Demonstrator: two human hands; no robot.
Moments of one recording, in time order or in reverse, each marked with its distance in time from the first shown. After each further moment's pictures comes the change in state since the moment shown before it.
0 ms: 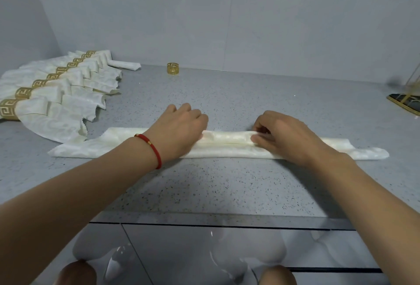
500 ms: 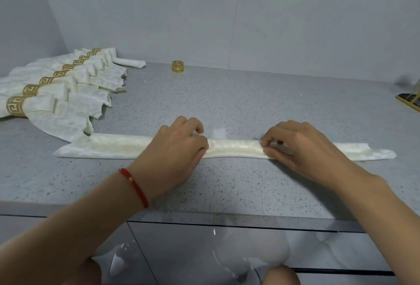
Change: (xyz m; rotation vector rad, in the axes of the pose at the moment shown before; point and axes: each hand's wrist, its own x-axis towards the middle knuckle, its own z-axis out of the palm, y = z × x) left_hand -0.051 0.018 -0.003 -0.279 0.096 -0.053; right_hand -0.032 -0.005 -0.001 -0.024 0.076 -0.121
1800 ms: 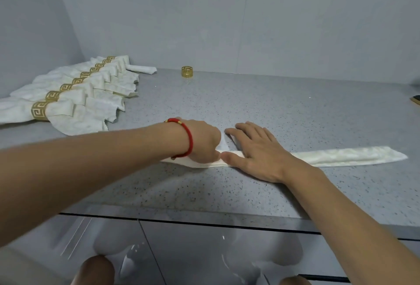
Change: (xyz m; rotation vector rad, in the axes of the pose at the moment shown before) left_hand 0.061 0.034 -0.051 0.154 -0.824 -0.287; right_hand 0.049 -0.055 0.042 0.137 -0.361 0.162
